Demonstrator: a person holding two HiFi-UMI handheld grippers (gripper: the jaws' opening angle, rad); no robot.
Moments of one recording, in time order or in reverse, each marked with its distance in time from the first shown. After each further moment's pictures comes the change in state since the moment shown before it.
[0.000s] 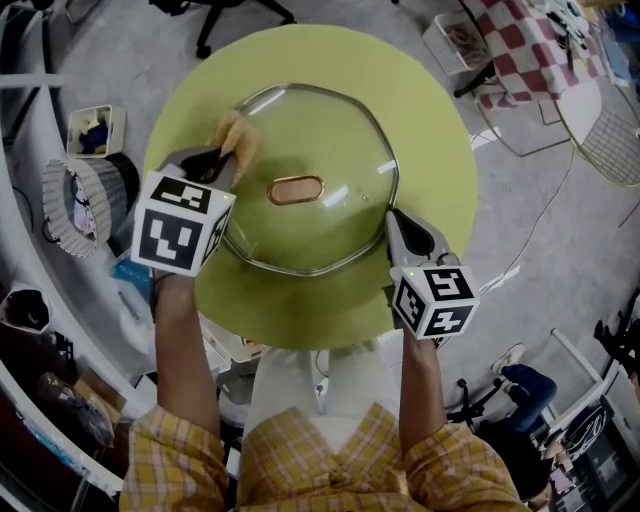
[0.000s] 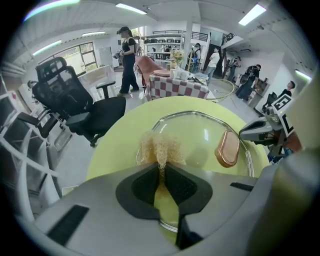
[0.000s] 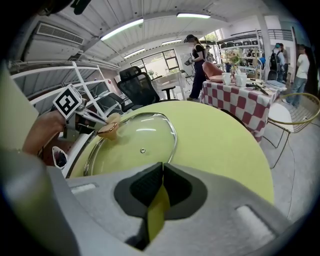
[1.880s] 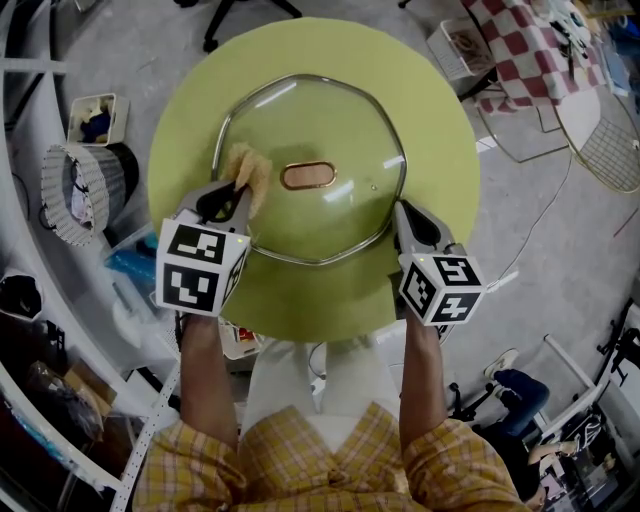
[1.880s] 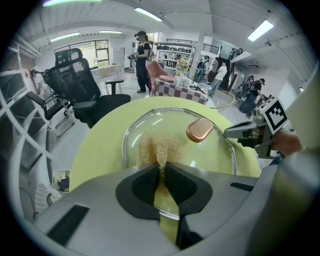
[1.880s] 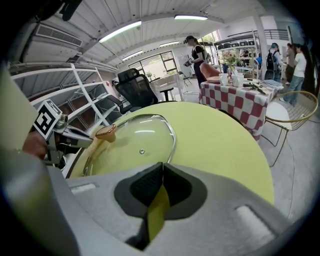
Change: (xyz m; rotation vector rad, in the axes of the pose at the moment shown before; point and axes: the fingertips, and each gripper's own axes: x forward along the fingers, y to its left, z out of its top) left arm -0.022 -0.044 -0.049 -0.138 -0.080 -0.009; right arm -0.001 -0.002 0.000 0.024 -0.019 -0.012
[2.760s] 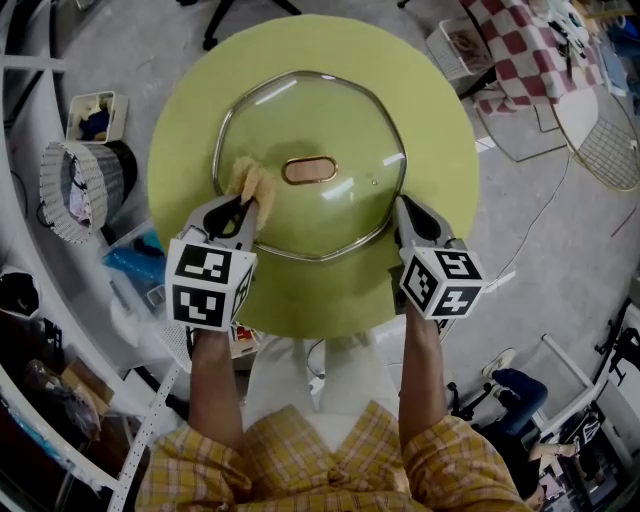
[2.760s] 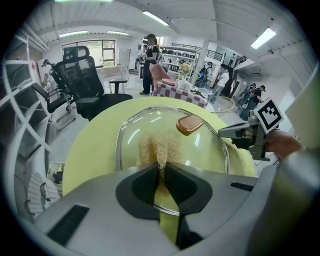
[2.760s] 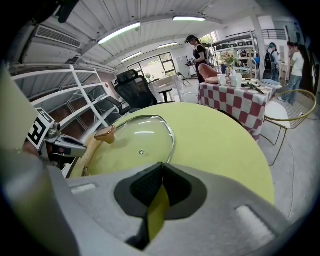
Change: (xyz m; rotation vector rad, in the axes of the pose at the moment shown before) left arm -0.009 -0.019 -0.022 -0.062 -0.044 -0.009; right arm -0.001 0.001 -0.002 0.014 -0.013 -0.007
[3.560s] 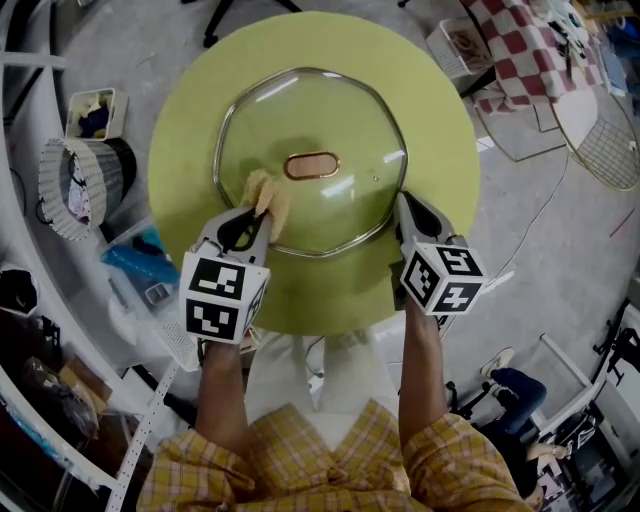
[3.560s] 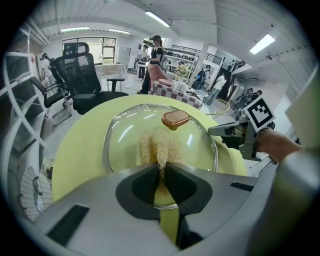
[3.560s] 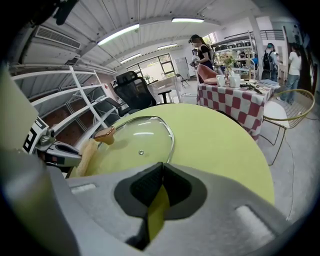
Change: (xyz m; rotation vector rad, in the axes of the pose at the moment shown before) left arm -0.003 -0.030 -0.015 -0.022 -0.011 -0.050; right arm -0.001 -0.001 0.000 0.008 -0.015 -0.007
